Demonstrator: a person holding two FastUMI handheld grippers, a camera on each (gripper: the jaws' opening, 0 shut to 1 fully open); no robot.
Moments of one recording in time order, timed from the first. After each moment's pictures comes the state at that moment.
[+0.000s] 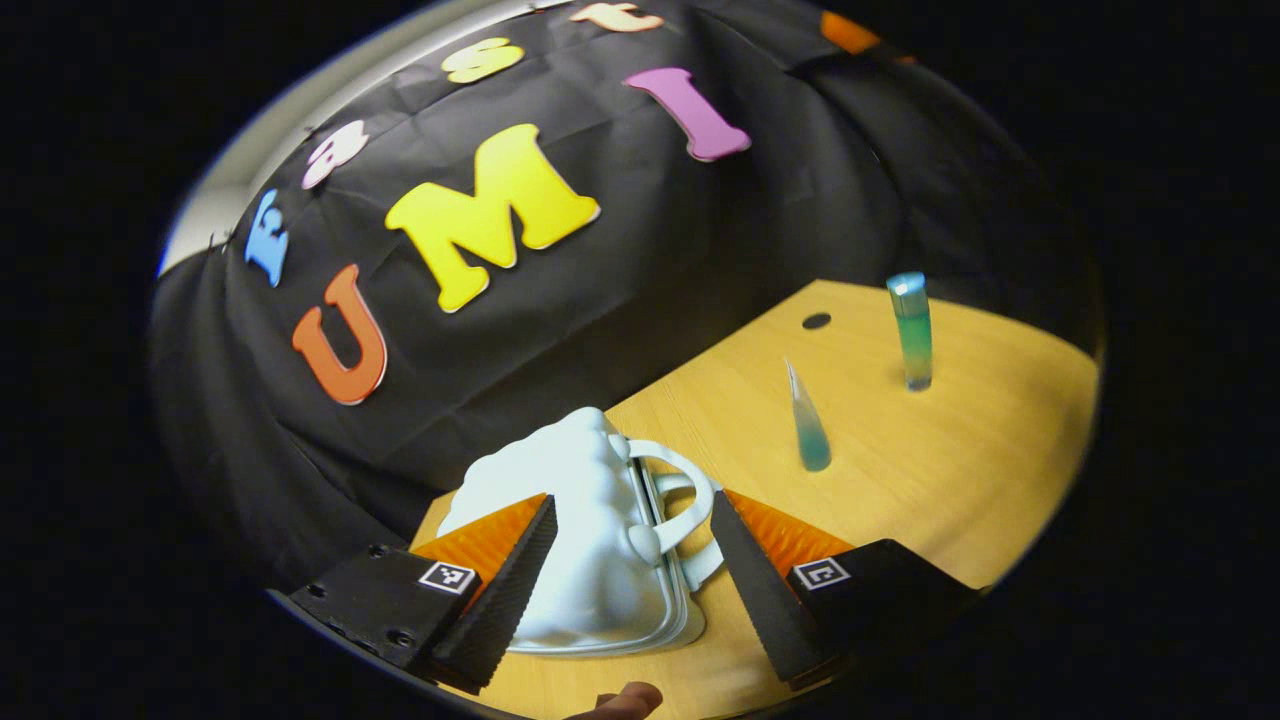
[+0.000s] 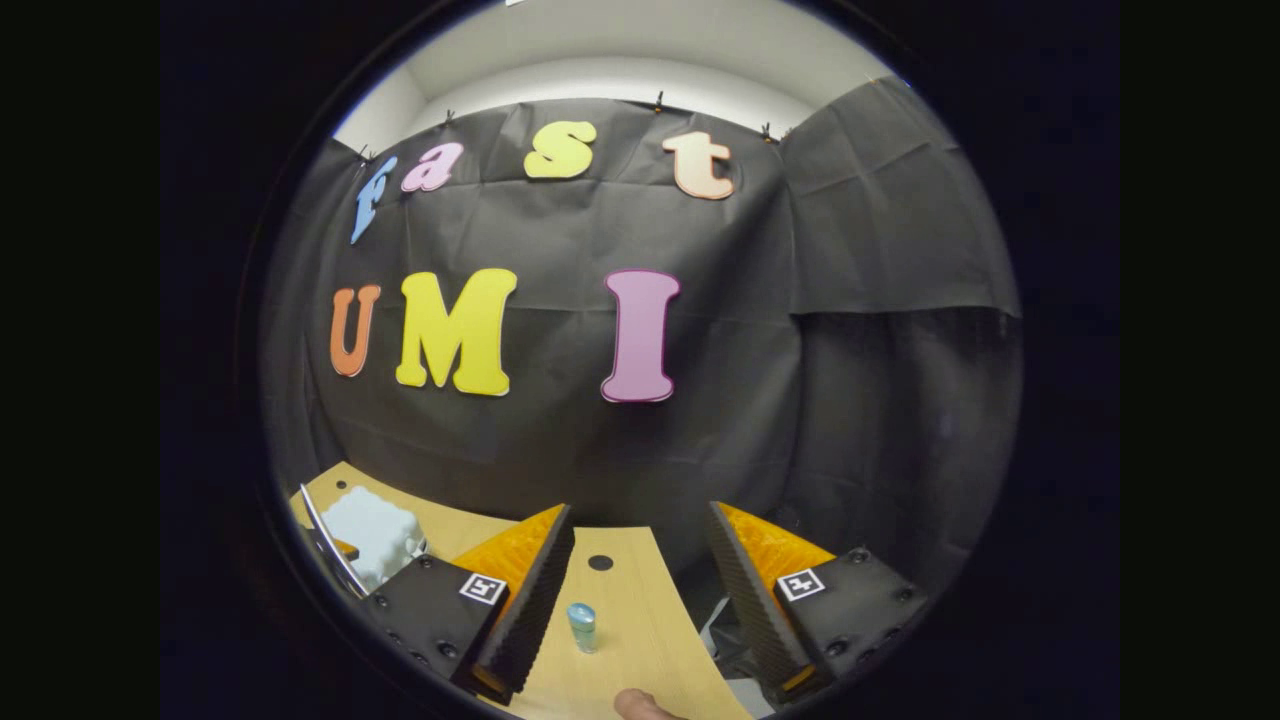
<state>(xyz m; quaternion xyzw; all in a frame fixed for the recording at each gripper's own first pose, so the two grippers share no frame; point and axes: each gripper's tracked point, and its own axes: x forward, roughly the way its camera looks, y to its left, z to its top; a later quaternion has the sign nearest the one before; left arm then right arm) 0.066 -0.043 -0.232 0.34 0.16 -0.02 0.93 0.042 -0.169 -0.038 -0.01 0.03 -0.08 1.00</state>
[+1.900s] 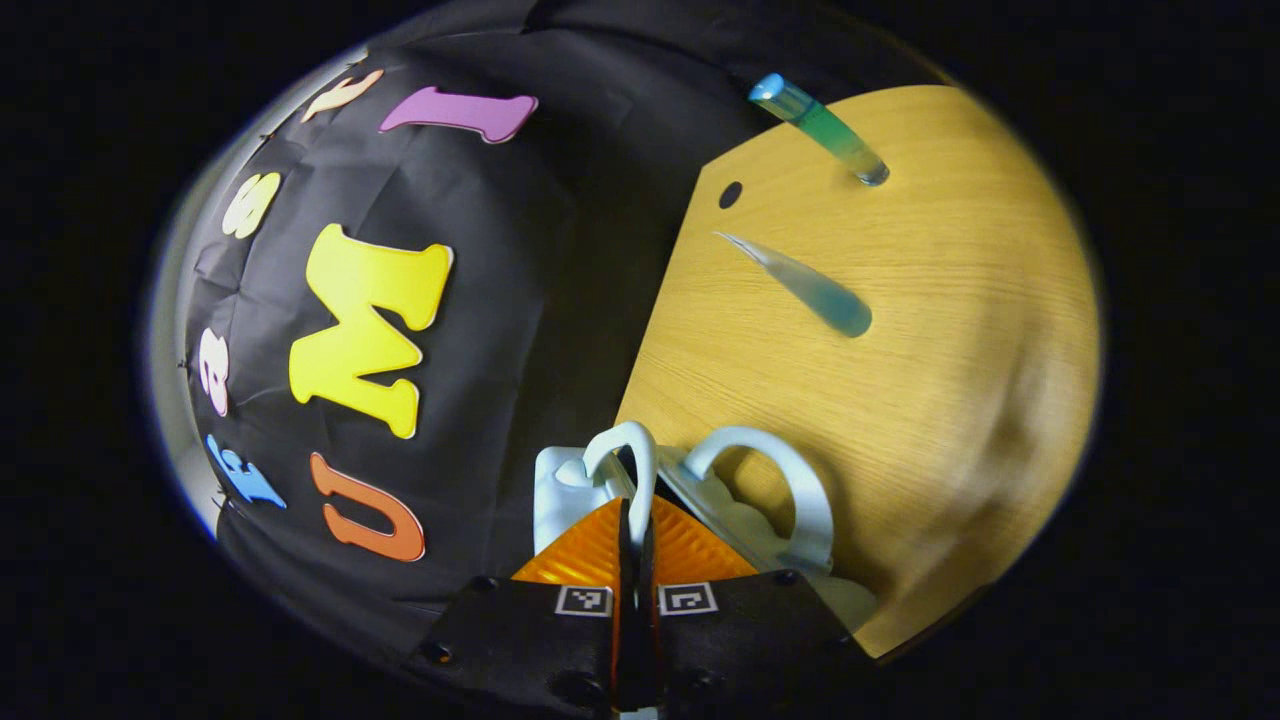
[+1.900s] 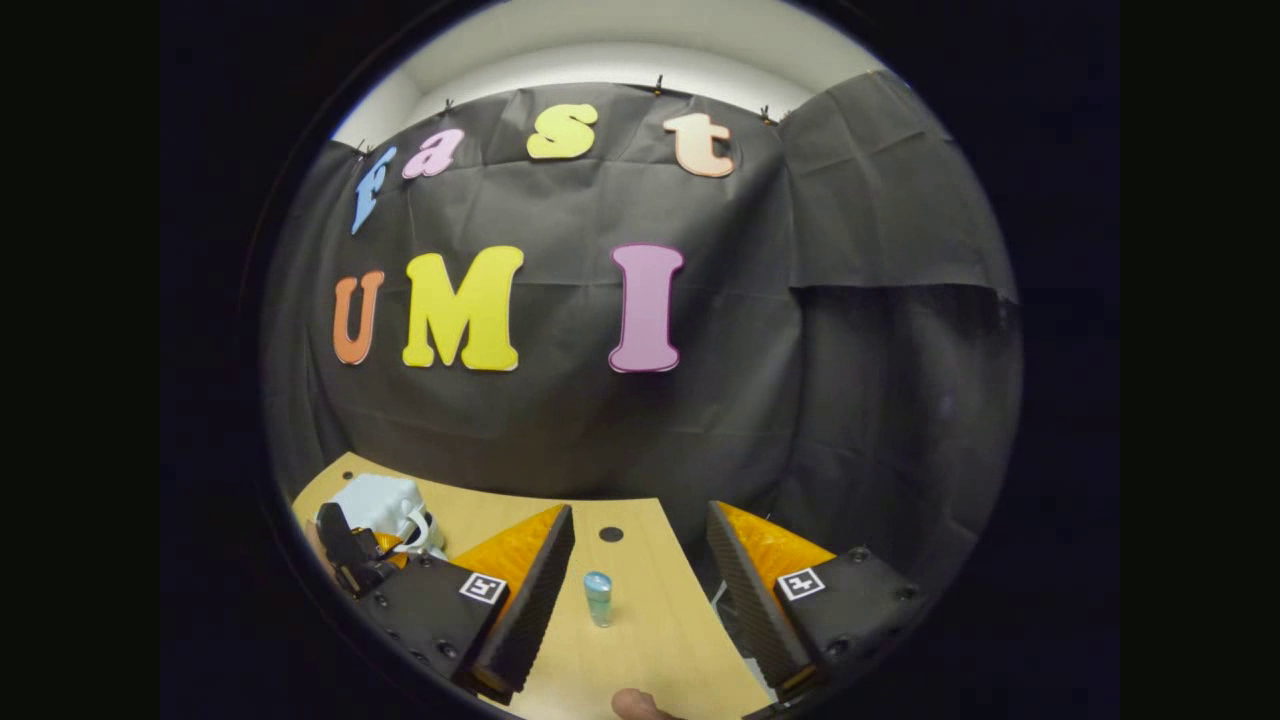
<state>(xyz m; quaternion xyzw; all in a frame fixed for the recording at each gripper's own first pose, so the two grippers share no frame) 0.119 -0.014 -0.223 0.56 0.15 -0.05 0.81 0.010 -0.125 -0.053 -0.01 0.06 -0.09 0.99</state>
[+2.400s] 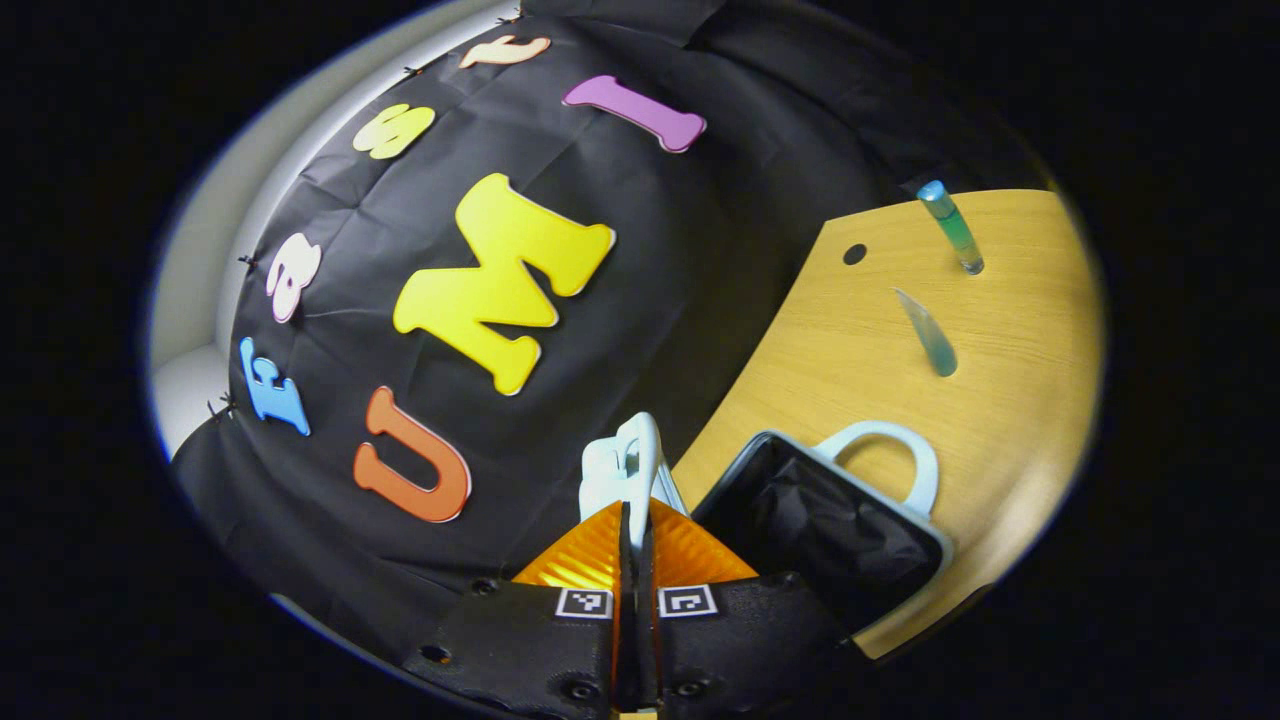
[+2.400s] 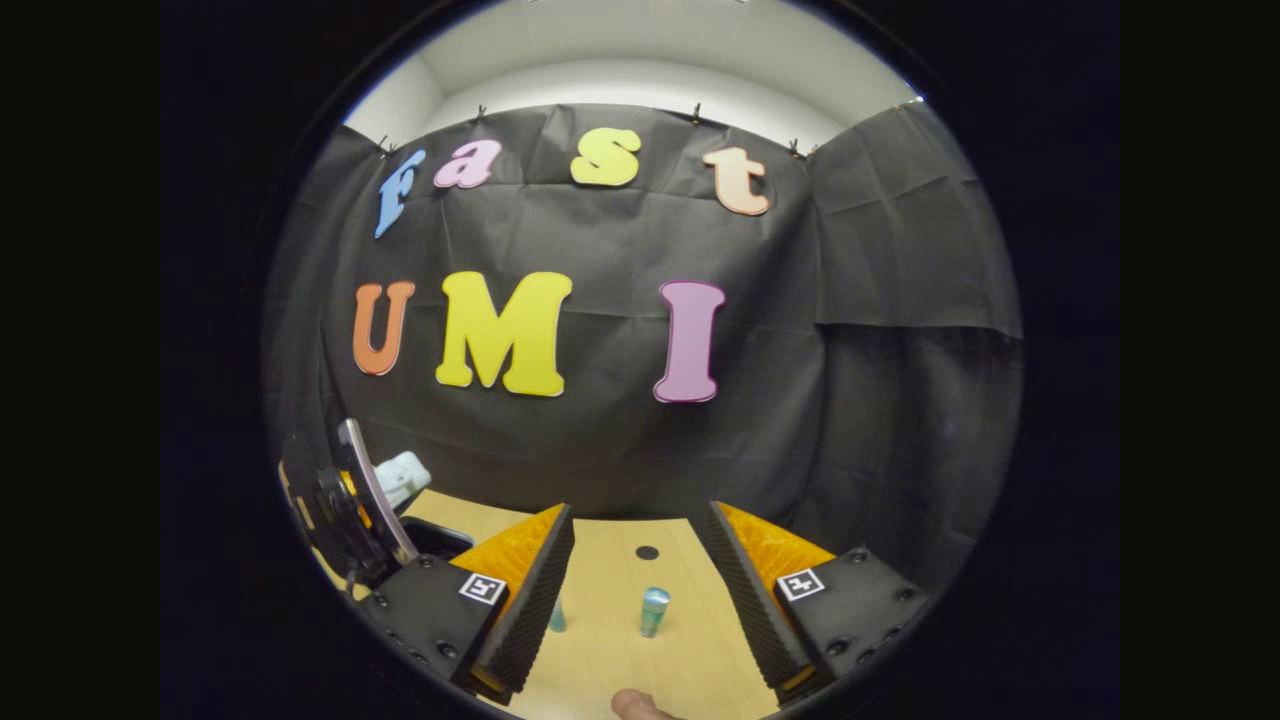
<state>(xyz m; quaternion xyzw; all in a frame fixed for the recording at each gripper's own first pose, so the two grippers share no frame) 0.092 0.087 -0.099 0.46 0.09 0.00 0.88 -0.001 -0.027 -0.034 -0.02 0.04 -0.06 1.00</state>
